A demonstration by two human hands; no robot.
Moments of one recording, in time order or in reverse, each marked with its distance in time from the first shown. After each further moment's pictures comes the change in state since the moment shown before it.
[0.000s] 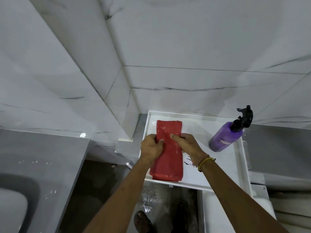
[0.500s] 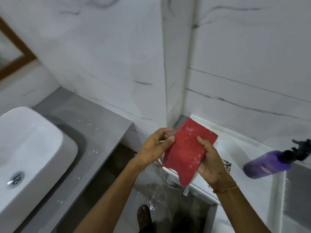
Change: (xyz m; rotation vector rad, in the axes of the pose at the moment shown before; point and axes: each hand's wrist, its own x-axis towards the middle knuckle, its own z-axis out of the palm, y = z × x) left_hand -0.077 -0.024 -0.094 -0.406 -0.070 0.229; right_hand -0.059 -0.027 0.031 0.745 -0.453 0.150
